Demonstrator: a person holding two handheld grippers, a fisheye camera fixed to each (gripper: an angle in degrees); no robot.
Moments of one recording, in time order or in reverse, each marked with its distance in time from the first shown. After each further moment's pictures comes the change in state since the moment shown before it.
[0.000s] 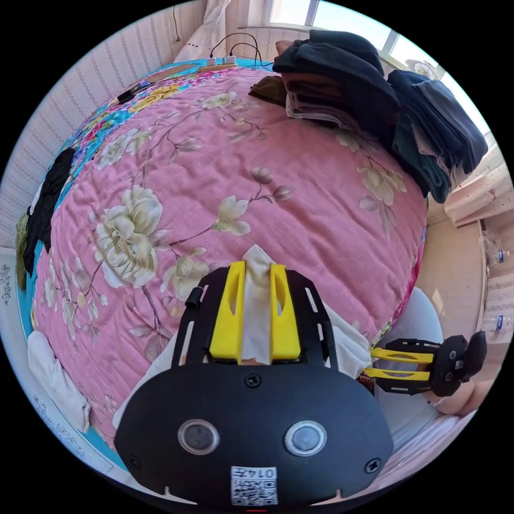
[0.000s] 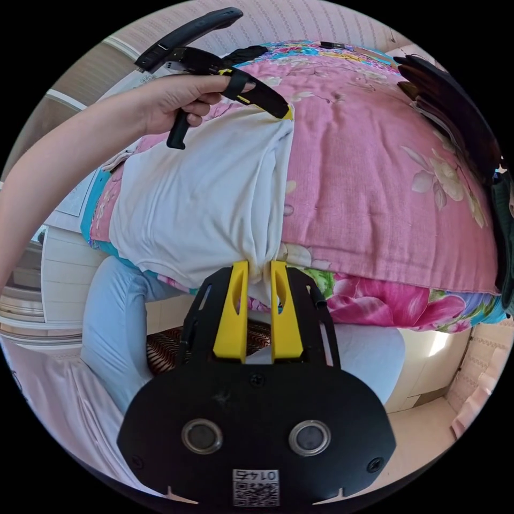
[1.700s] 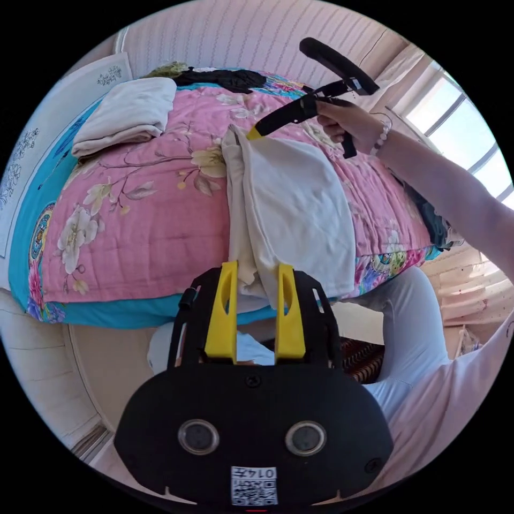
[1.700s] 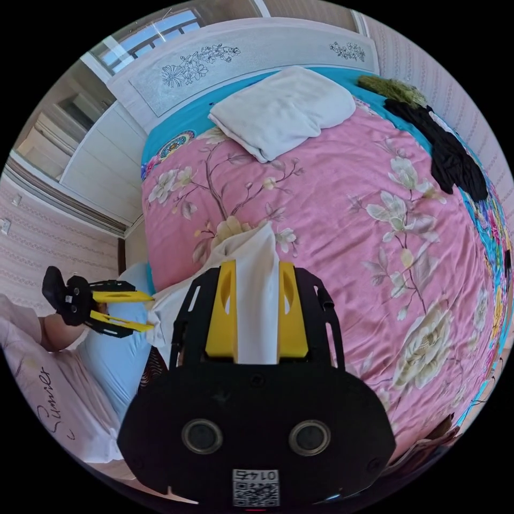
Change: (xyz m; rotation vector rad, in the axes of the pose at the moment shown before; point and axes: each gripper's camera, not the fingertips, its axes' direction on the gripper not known) left arm -0.092 0.463 -0.139 0.171 -0.017 -0.666; right arm -0.309 -0.390 -0.024 -0.152 -0.081 -0.851
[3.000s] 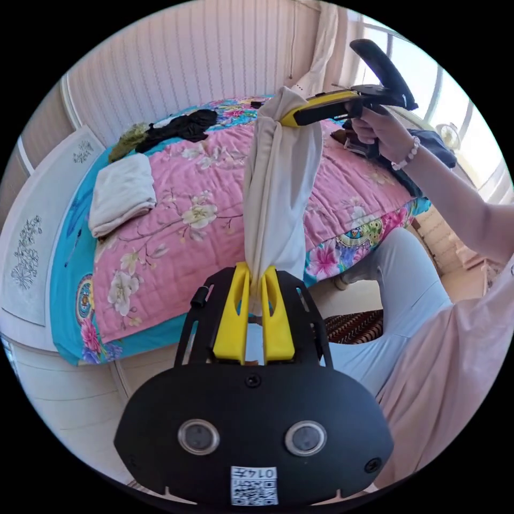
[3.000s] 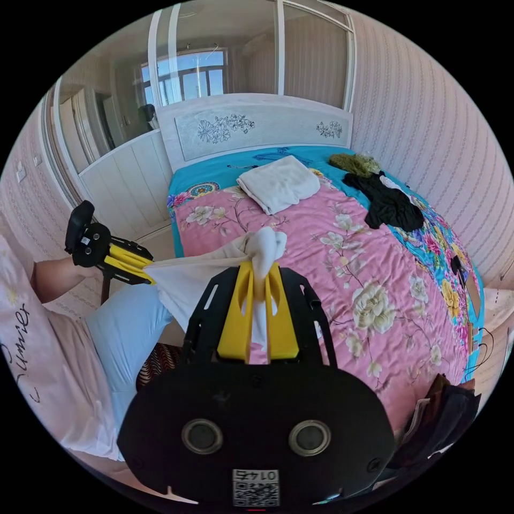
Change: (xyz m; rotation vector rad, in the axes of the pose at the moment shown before) left arm 0.159 0.081 -0.100 0.115 -0.130 0.312; right arm -0.151 0.274 -0.212 0.352 0.198 -0.074
